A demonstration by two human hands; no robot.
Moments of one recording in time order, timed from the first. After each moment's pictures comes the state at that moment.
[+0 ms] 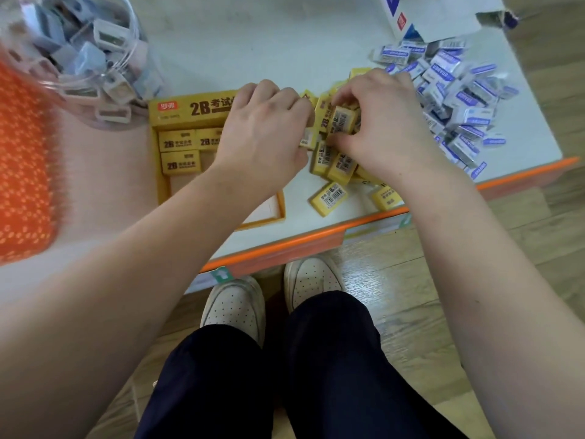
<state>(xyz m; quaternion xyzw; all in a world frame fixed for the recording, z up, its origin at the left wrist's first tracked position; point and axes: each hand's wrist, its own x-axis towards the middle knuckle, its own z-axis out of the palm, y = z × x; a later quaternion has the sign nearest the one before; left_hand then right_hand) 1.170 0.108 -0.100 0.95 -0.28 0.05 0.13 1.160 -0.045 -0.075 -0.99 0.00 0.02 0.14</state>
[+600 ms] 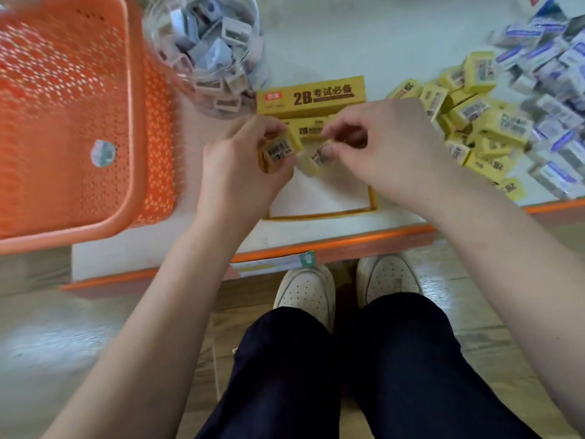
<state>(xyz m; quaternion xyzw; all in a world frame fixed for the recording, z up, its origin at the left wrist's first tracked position) 1.123 0.218 -0.091 0.95 -0.04 0.05 0.31 1.144 0.043 -0.067 -0.94 -0.11 0.08 0.32</state>
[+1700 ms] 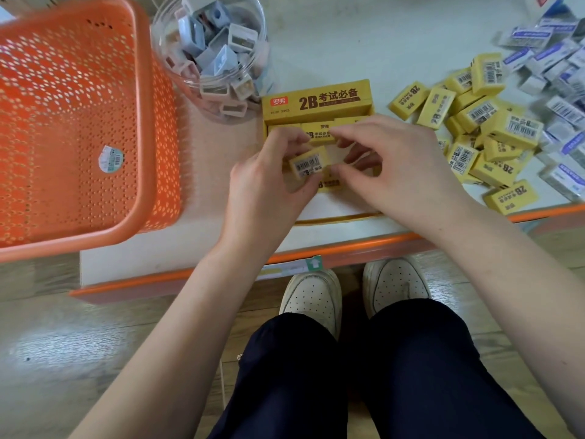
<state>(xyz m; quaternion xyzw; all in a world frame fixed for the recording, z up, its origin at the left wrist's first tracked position) 1.111 0.200 -0.093 0.93 -0.06 0.06 0.34 1.130 0.037 -0.088 -0.92 -0.15 0.03 0.36</state>
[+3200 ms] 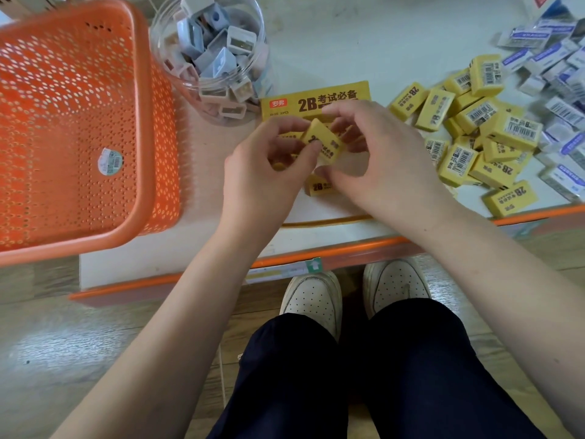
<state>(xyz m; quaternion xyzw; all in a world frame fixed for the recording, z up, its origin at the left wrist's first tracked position) 1.121 0.196 -0.085 0.86 0.04 0.00 0.50 1.132 0.048 -0.090 -0.90 -0.11 0.00 0.41</state>
